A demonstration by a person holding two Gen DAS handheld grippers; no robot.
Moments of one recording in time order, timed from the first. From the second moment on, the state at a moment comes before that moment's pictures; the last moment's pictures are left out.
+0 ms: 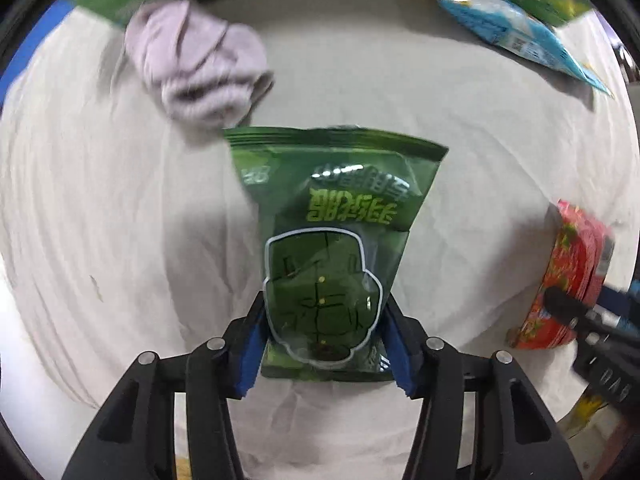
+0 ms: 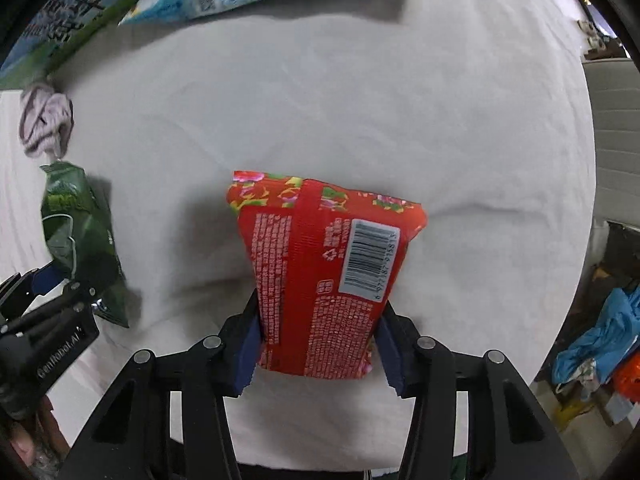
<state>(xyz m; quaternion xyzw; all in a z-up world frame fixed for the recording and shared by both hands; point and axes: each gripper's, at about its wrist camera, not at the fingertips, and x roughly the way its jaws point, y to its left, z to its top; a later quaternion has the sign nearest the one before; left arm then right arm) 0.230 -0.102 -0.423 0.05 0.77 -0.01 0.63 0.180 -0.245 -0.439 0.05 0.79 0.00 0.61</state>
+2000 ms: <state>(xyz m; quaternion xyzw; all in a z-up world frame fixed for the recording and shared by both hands) 0.511 -0.022 -0.306 0.01 0.69 -0.05 0.72 0.439 -0.212 -0.324 0.00 0.72 0.02 0.69</state>
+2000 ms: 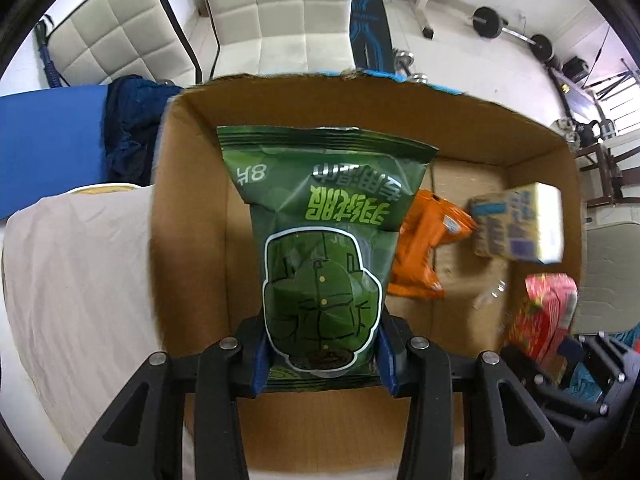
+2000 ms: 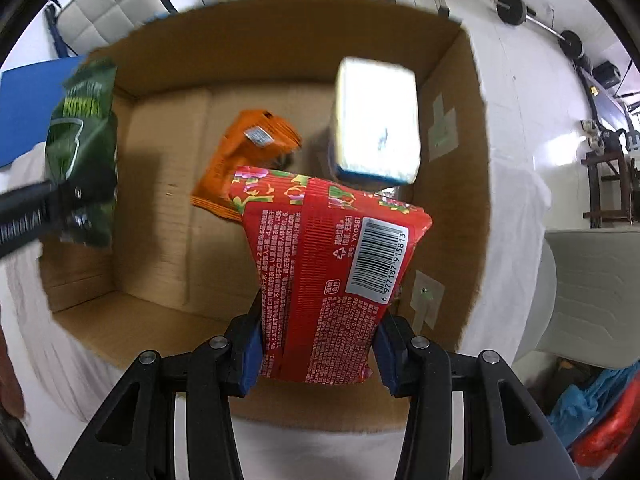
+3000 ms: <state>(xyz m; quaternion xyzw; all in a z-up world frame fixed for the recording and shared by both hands) 0.511 -0.018 -0.294 -0.02 0.70 -0.04 0.72 0.443 -0.214 -0.324 0.01 0.74 0.02 0.67</state>
